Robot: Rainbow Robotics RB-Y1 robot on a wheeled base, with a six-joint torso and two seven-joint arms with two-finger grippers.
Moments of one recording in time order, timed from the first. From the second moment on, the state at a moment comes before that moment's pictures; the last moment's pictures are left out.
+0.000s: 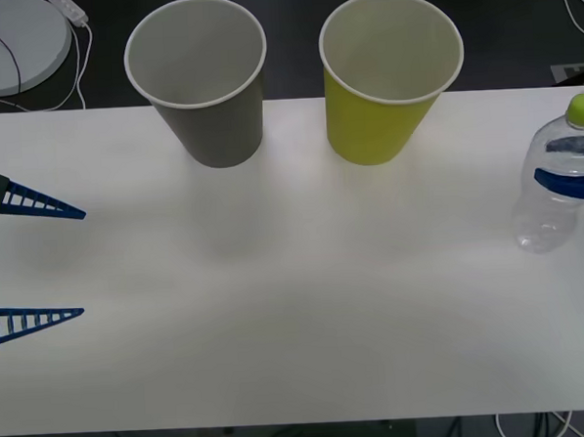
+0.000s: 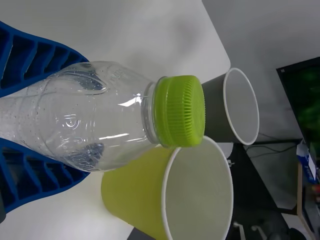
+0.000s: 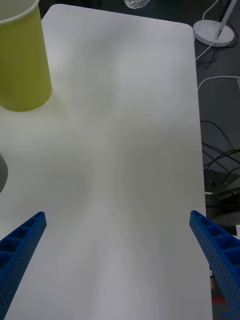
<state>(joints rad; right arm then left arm) 0.29 -0.91 -0.50 -2.03 1.07 -1.05 -0.45 0.18 1.23 0.33 -2.00 -1.06 -1.26 0.23</state>
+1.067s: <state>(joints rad) 0.21 -1.19 -0.59 -2.30 1.09 -0.90 -0.91 0.18 1.23 0.33 -2.00 -1.06 -1.26 0.23</state>
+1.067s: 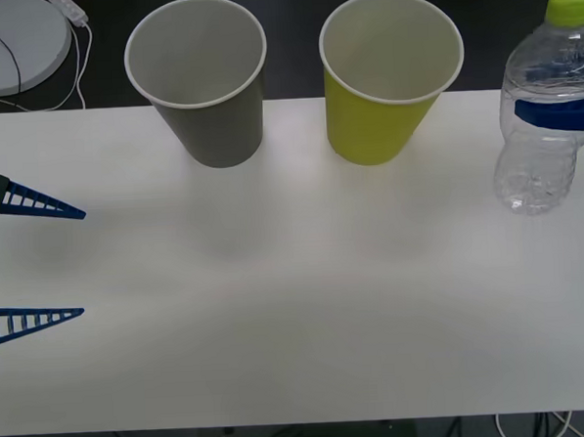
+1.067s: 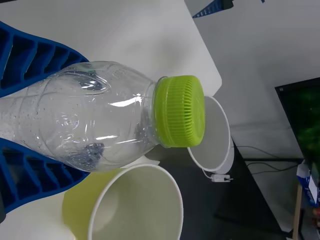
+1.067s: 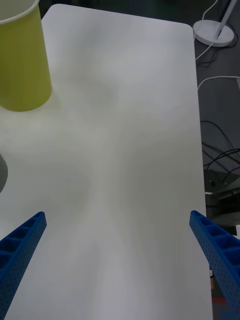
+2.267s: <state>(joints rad) -1.00 -1.33 0.30 -1.81 1.21 -1.15 -1.23 0.18 1.23 0.33 -2.00 -1.06 -1.26 0.23</state>
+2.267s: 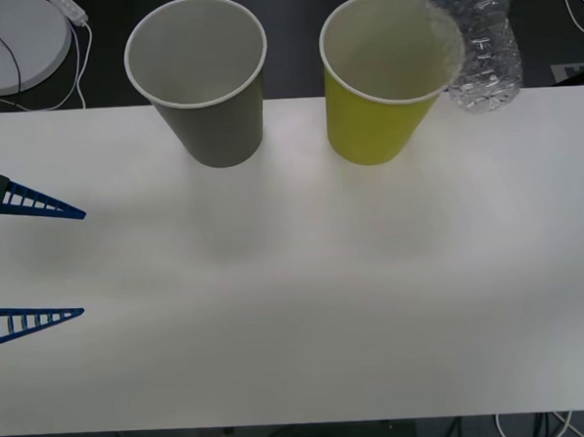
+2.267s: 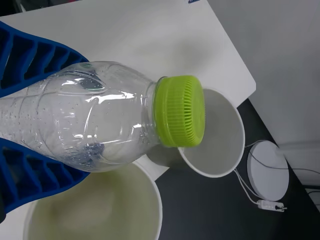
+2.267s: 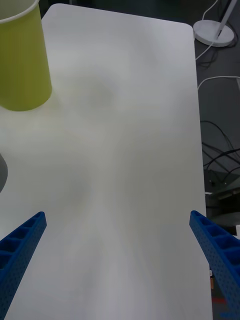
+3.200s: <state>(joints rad) -1.64 -0.96 0.89 -1.27 1.27 -1.14 -1.23 0.18 1.23 0.33 -2.00 -1.06 -1.26 0.23</state>
